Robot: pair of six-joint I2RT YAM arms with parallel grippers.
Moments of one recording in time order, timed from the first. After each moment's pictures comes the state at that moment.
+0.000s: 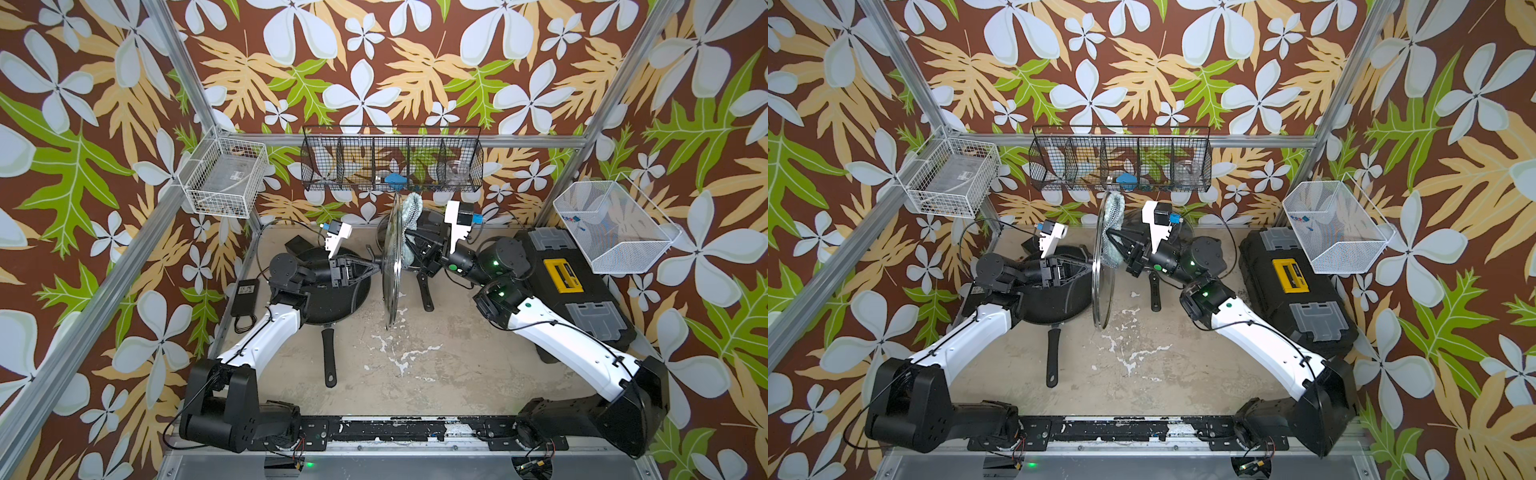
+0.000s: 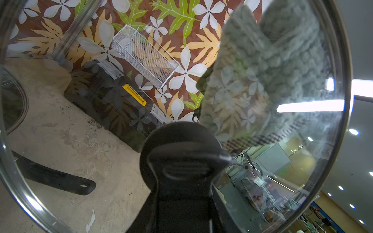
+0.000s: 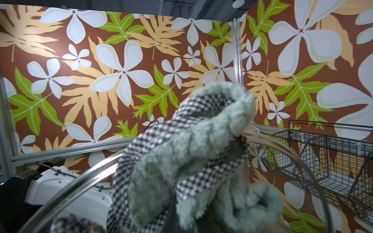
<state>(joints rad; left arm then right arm) -0.20 1.35 0.86 1.00 1.27 -1.28 0.64 1.40 1.23 0.60 -0.52 0.32</state>
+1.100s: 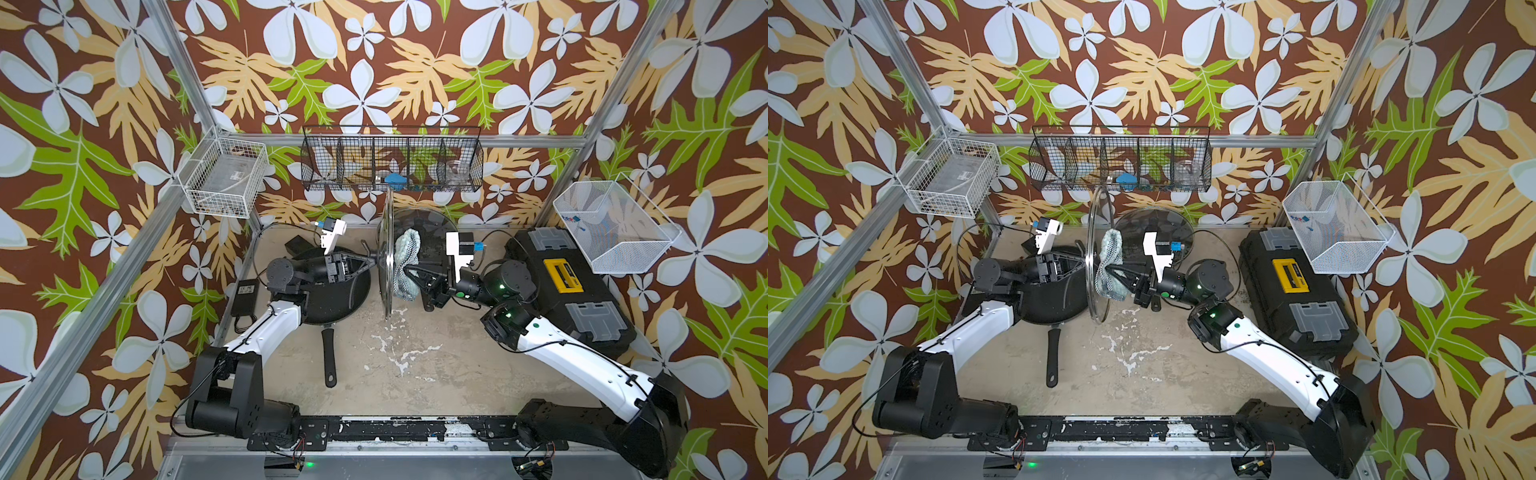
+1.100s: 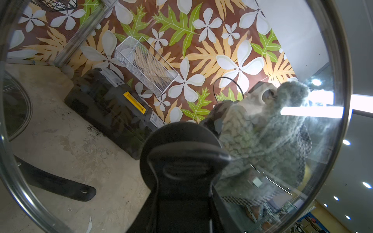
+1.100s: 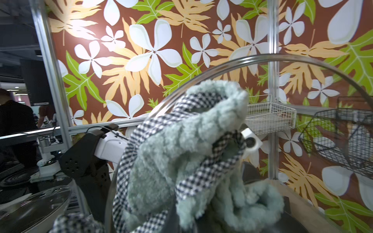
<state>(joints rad) -0.16 1.41 0.86 1.21 1.25 -1.46 0.70 1.23 0.99 0.64 -0.68 0.34</state>
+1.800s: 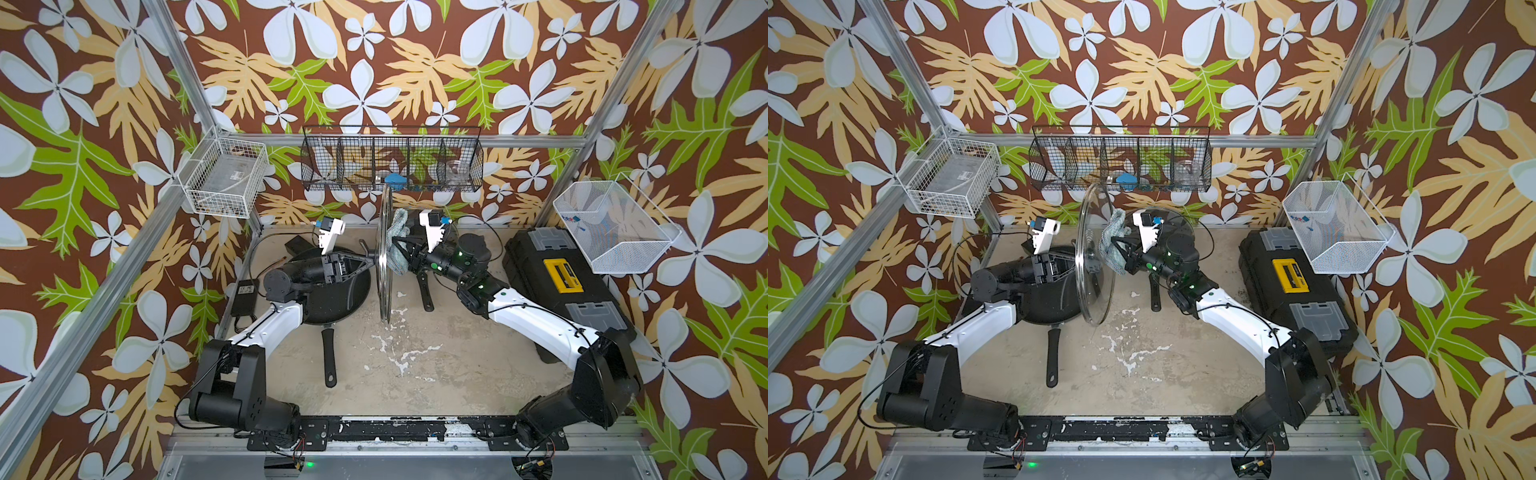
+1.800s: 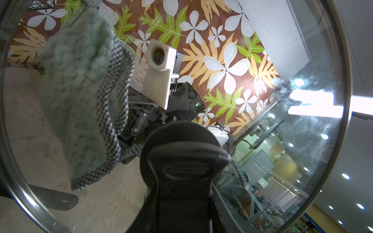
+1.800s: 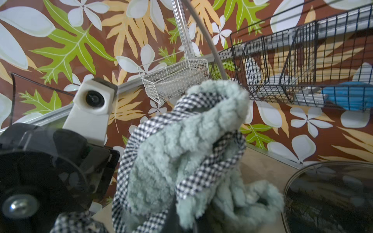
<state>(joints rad) -0.16 1.45 0.86 1.47 1.25 -1.66 0.60 1.52 1.12 0.45 -0.41 0.32</state>
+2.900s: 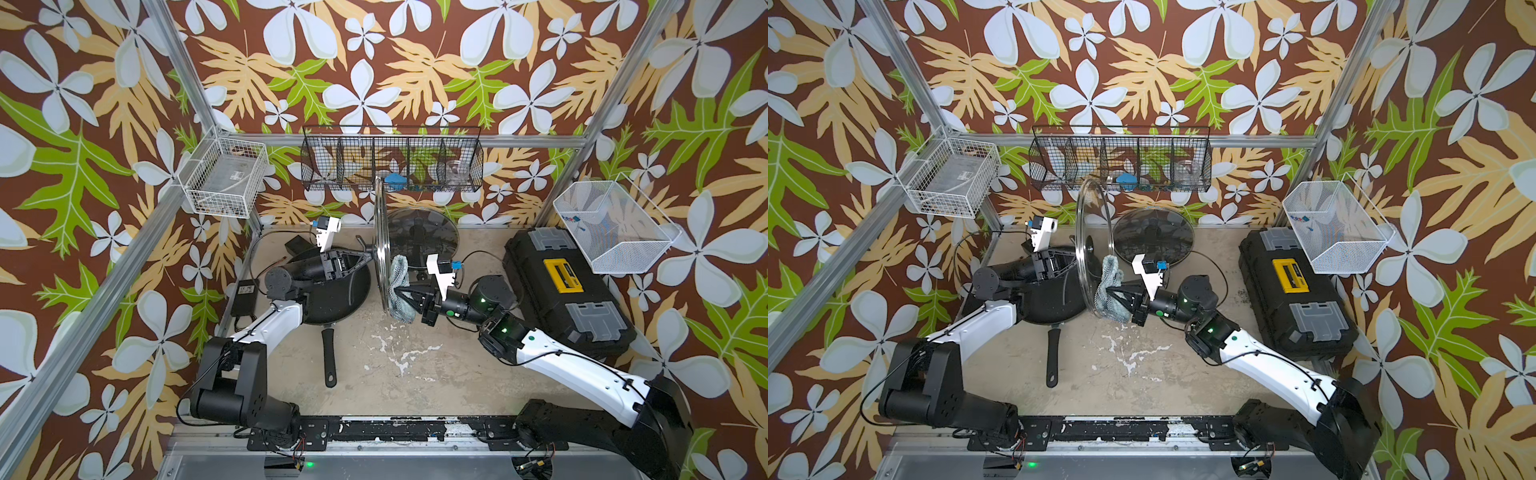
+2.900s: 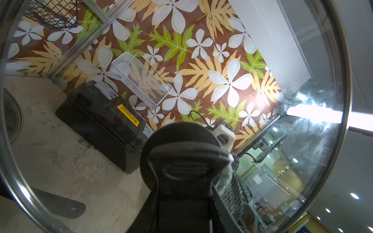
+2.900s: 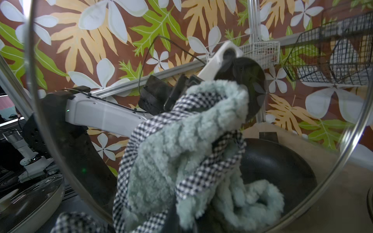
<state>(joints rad) -0.15 1.47 0.84 1.45 1.18 -1.64 0.75 1.21 0.82 0.47 -0.52 0.31</state>
